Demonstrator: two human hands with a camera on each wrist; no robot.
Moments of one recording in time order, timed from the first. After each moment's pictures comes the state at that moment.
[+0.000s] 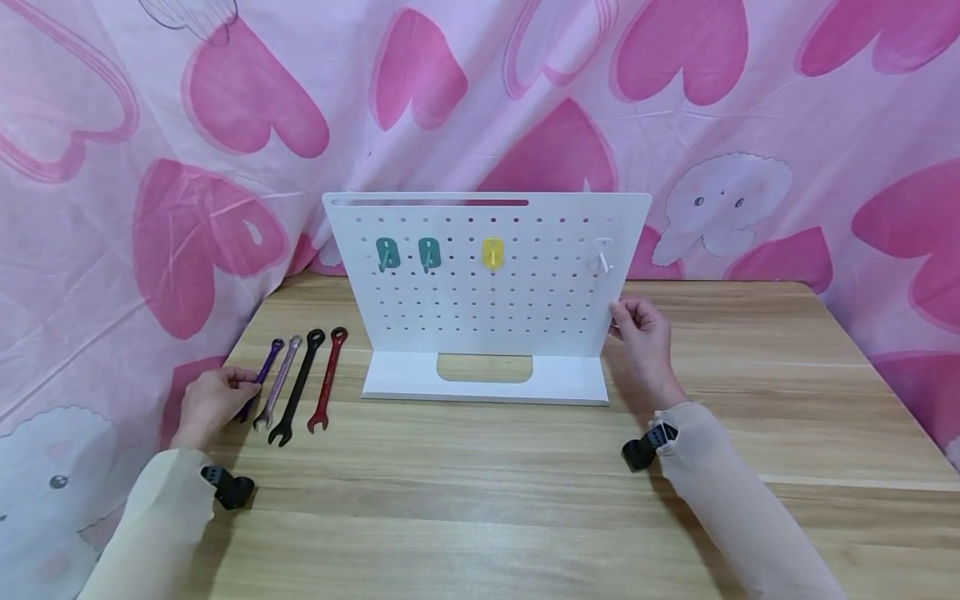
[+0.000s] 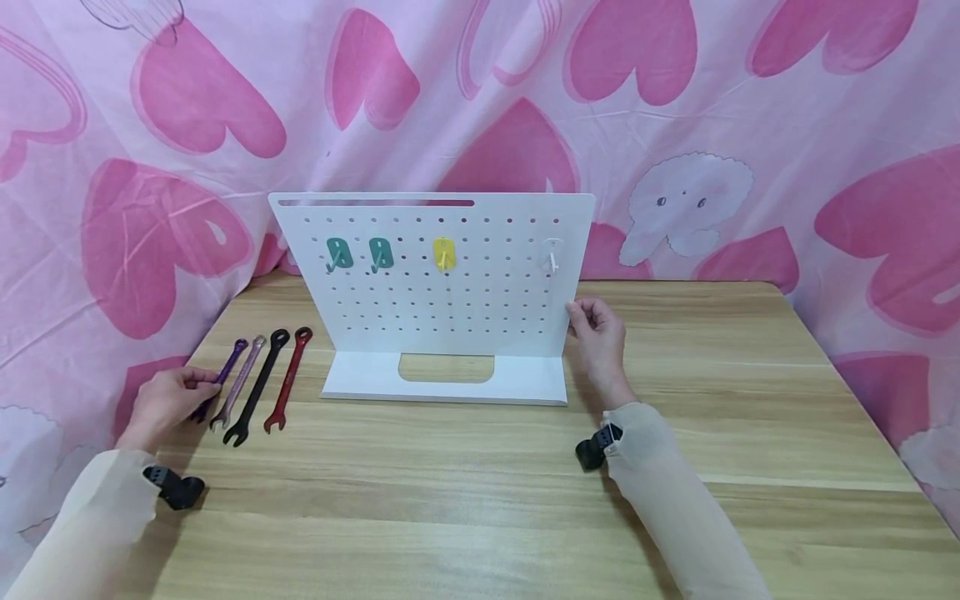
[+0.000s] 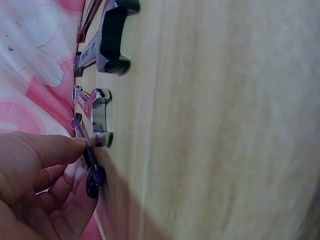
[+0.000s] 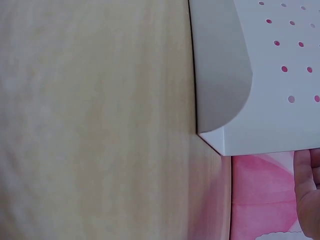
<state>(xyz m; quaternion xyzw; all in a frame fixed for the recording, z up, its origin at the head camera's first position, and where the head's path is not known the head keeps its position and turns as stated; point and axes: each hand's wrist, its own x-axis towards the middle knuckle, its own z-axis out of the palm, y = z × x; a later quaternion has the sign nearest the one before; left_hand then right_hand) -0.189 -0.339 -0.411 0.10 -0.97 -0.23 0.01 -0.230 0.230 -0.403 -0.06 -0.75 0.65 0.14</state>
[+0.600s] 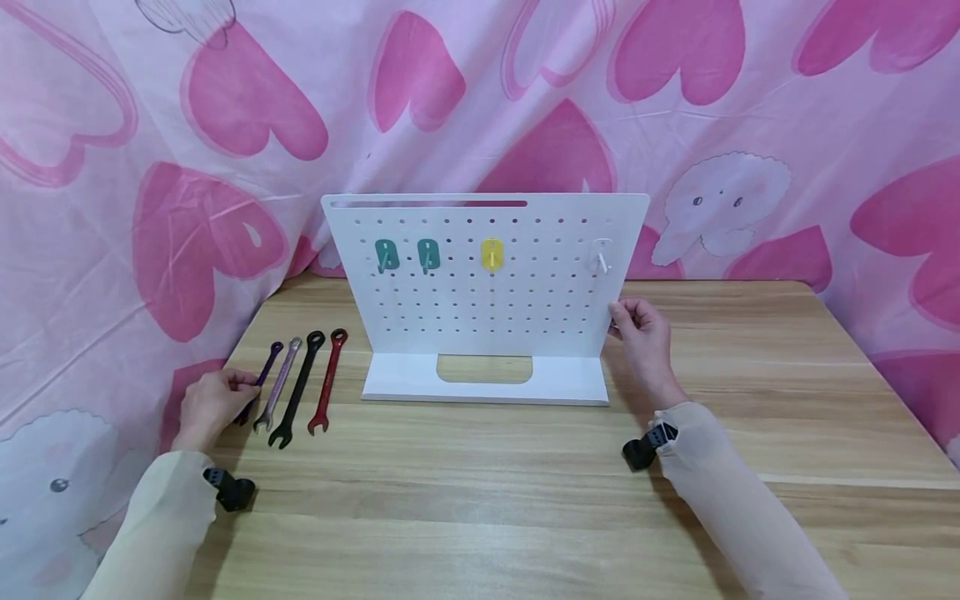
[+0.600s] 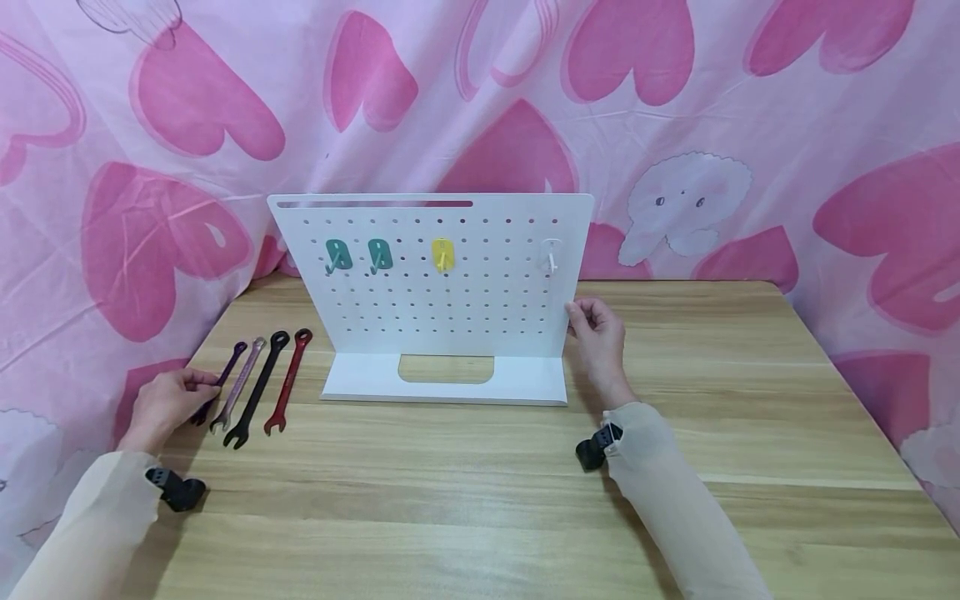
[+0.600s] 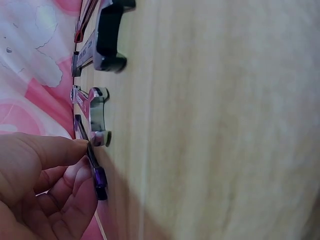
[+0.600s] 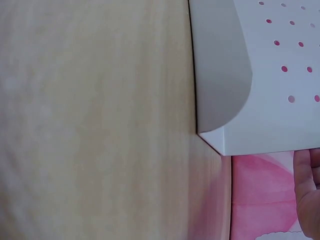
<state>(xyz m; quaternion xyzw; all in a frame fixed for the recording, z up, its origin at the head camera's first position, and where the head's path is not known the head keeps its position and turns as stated) -0.189 -0.338 -0.410 0.12 -0.97 -0.22 0.01 -0.230 0.229 -0.403 -0.06 -0.75 0.65 0.14</state>
